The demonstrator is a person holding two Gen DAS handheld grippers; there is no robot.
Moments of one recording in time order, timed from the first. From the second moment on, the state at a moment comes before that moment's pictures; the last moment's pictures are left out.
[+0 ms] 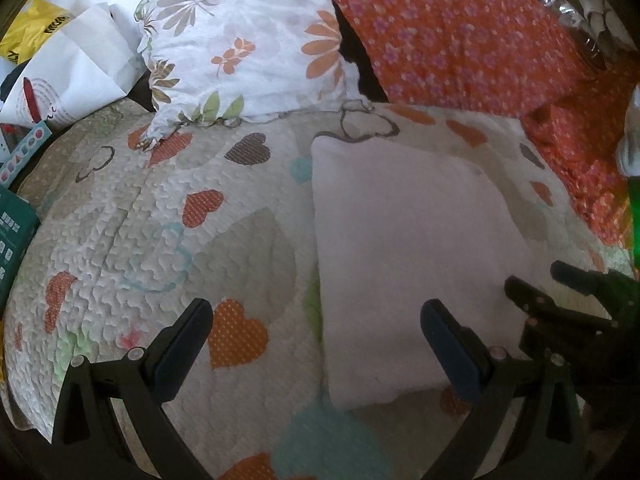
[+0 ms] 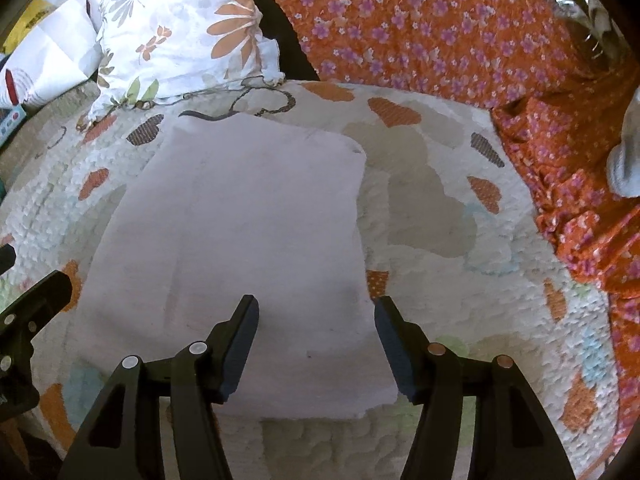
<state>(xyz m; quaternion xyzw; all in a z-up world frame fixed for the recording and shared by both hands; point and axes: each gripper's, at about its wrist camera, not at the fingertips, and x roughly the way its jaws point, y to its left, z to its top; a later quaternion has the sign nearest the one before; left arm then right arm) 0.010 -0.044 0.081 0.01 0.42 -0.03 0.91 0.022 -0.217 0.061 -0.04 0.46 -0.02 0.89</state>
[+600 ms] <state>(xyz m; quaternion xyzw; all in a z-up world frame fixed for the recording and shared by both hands) 0.009 -0.042 0.080 0.00 0.43 -0.04 0.90 0.019 -0.210 0.056 -0.08 0.46 -0.05 0.88</state>
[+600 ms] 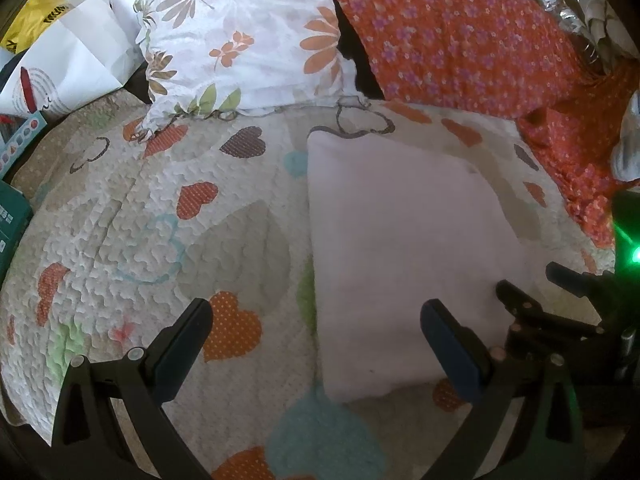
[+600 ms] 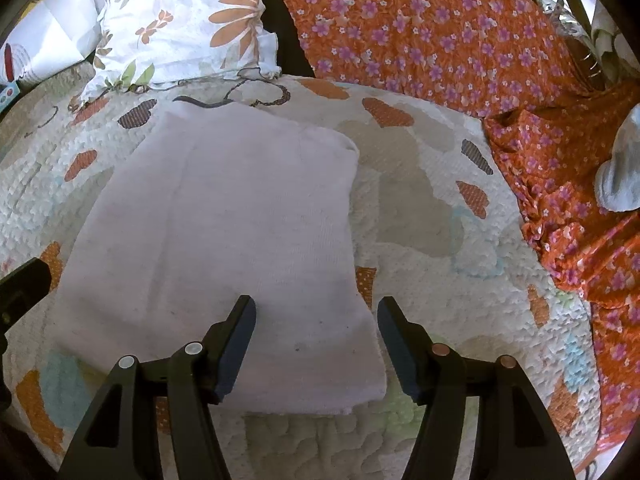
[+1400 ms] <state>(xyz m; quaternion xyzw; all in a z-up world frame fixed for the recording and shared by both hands) 0.014 -0.056 0.069 -0.01 0.45 -0.06 0.89 0.016 -0.230 0.046 -0.12 0.48 -0.09 0.86</state>
